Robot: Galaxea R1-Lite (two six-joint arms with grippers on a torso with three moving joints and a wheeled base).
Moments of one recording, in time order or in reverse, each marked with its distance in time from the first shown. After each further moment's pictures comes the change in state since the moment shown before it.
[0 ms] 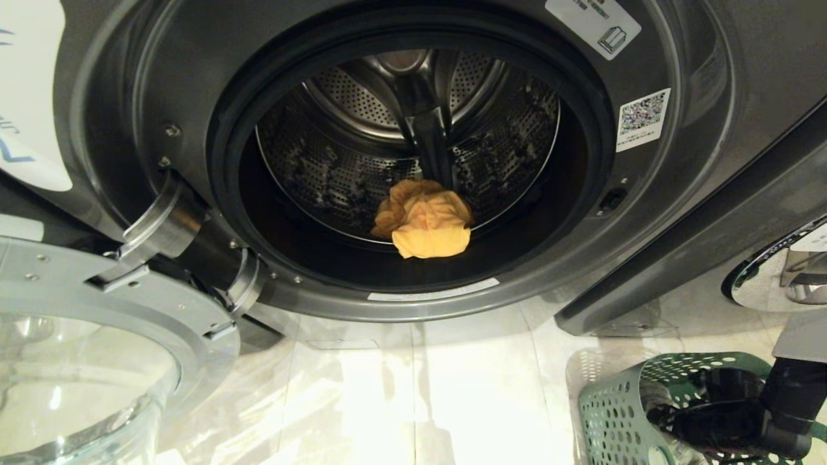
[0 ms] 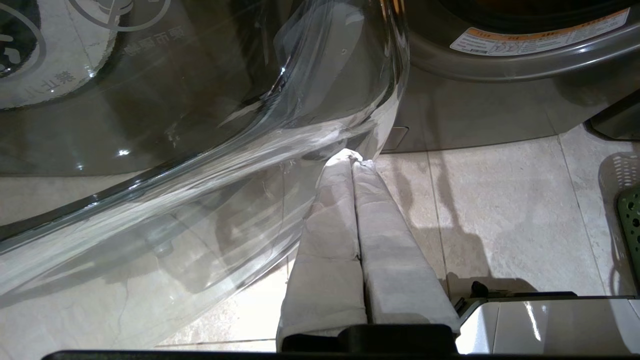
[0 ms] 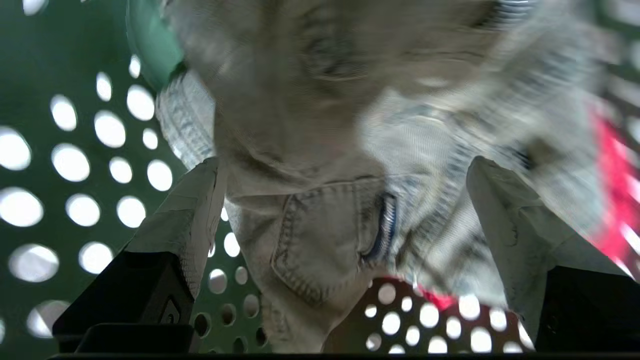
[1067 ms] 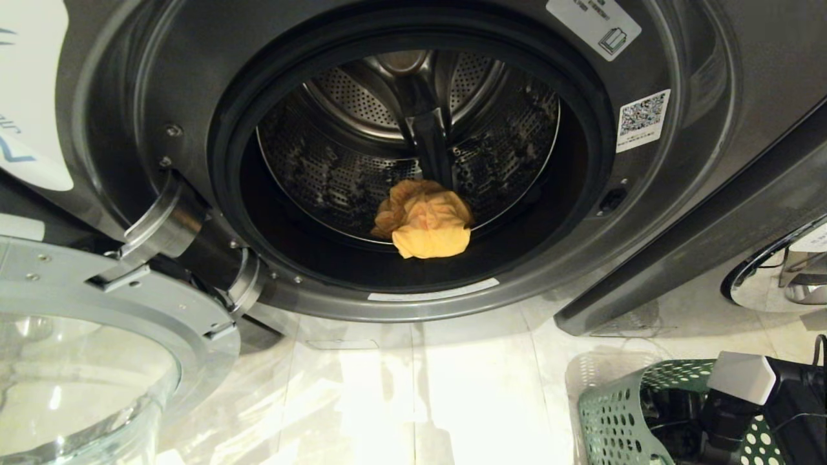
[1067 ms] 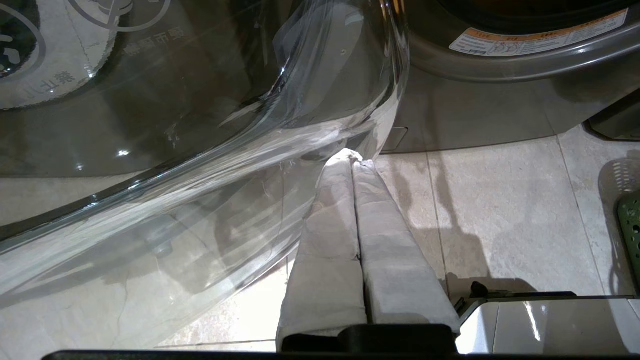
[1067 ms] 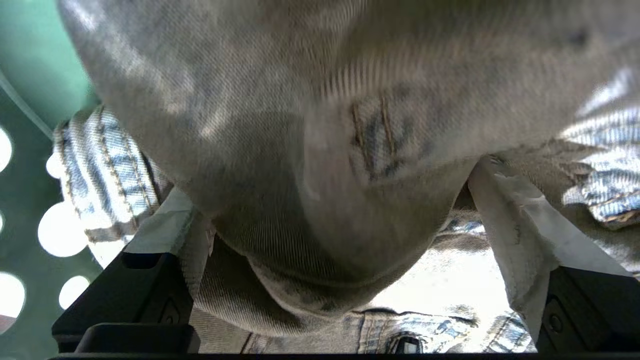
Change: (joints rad) left arm 0.000 0.000 0.000 0.000 0.000 0.000; right arm 0.077 0.367 -0.361 -0.011 -0.034 -0.147
